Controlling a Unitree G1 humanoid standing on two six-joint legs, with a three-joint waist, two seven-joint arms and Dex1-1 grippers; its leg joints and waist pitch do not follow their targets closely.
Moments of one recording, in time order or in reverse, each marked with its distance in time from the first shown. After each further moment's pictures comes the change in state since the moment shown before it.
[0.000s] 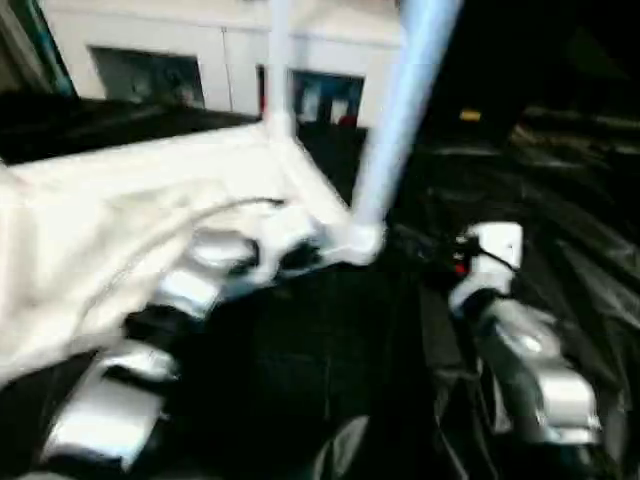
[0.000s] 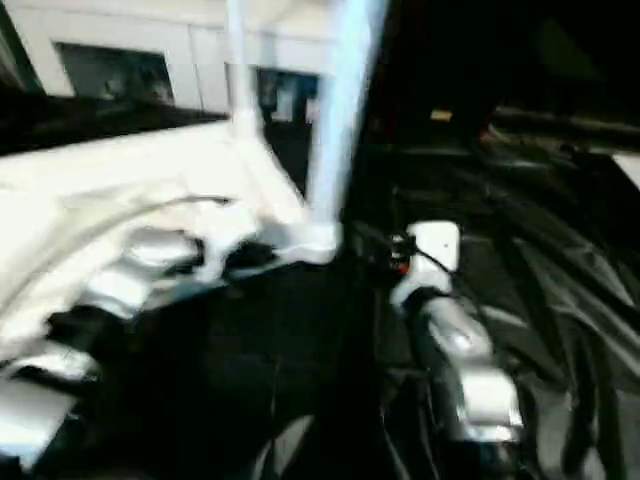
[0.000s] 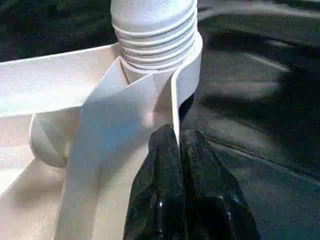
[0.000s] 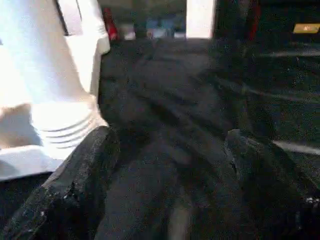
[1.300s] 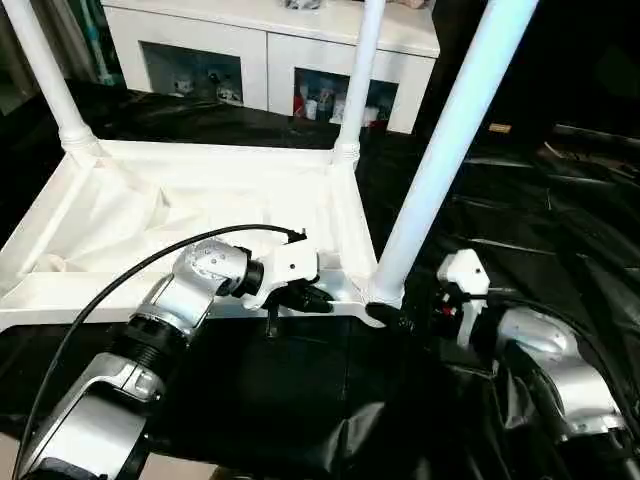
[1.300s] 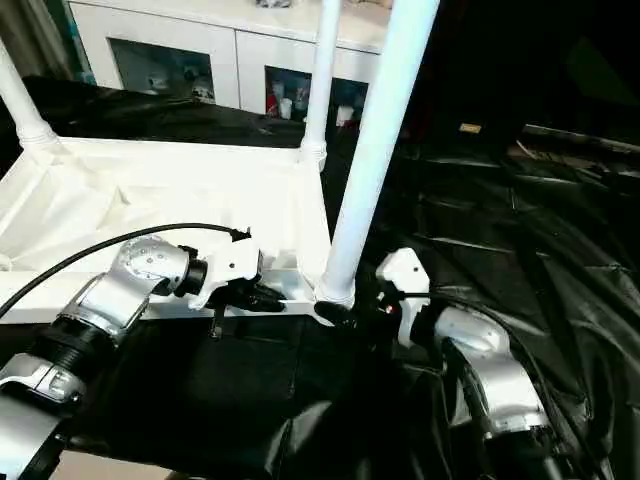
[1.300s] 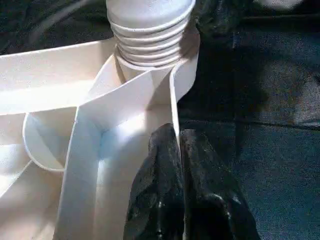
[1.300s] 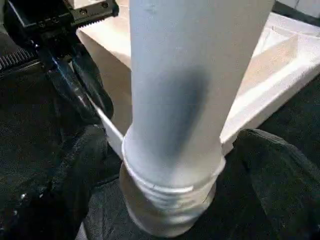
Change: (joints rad) left arm 0.059 0.064 -0.117 -0.123 -0.009 -0.080 -0.256; right arm -0.068 -0.207 0.182 0.220 -0.012 -0.206 0.607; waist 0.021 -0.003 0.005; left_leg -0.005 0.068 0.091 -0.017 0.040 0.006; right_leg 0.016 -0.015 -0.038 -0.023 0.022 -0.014
